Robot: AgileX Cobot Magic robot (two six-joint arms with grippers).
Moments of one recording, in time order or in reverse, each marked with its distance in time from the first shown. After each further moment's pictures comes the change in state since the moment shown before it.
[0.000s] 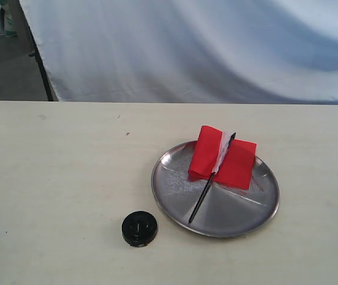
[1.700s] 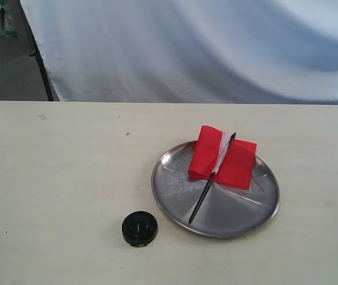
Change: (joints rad) left arm 0.000 0.000 0.000 0.000 0.000 0.000; right arm -0.049 0.000 0.000 0.002 0.002 0.000
